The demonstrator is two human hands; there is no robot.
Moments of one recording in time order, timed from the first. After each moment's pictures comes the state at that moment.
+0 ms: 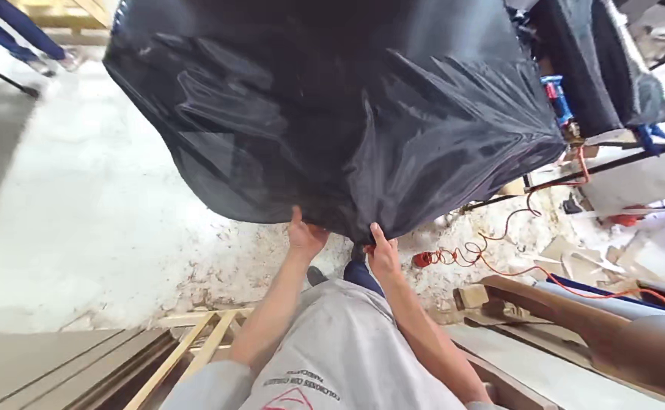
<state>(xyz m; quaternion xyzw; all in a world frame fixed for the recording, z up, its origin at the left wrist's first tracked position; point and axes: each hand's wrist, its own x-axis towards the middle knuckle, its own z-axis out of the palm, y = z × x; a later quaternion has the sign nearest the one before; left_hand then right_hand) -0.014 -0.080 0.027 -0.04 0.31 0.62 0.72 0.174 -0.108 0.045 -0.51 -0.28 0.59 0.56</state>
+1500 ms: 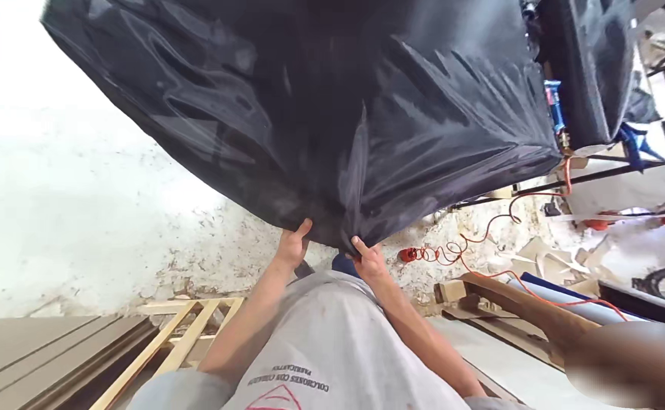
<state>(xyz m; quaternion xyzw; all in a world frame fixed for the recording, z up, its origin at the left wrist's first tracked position) -0.005 -0.089 -0.003 0.15 0.40 0.63 0.65 0.205 -0.099 0.003 -0.47 -0.22 0.70 0.48</state>
